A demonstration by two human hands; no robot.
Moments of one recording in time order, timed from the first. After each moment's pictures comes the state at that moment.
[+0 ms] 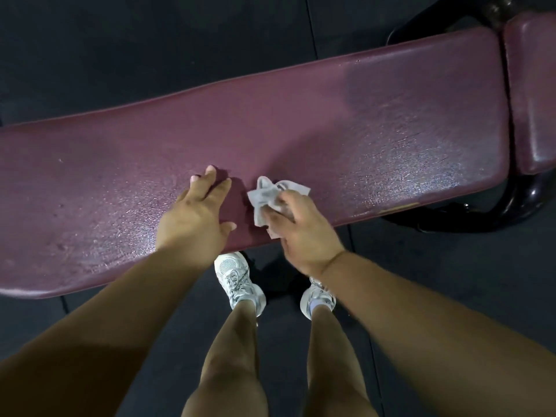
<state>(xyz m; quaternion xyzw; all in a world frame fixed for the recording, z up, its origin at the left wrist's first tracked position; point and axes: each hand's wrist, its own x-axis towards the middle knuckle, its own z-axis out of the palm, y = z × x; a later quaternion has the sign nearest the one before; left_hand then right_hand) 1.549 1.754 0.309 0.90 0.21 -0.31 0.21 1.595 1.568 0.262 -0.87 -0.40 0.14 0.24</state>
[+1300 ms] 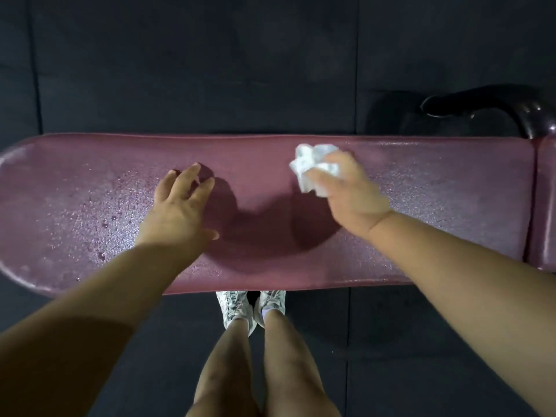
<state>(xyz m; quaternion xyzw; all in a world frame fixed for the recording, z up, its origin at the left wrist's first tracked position) 1.556 1.853 0.308 0.87 0.30 -0.32 0.24 1.739 1.645 0.269 -0.84 -0.47 0.23 0.15</state>
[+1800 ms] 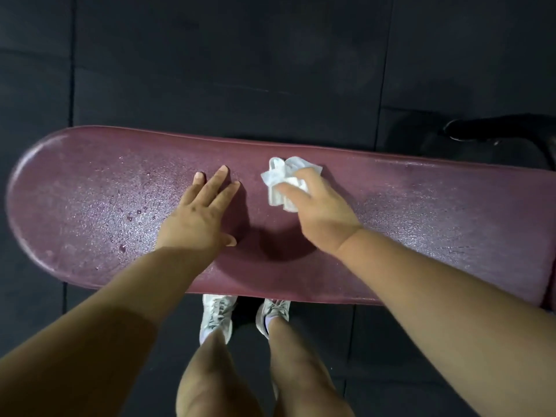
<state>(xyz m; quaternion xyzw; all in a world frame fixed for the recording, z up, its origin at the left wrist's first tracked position) 1.548 1.857 0.303 0.87 0.29 -0.33 0.22 1.693 1.700 0.261 -0.81 -0.50 0.24 0.18</state>
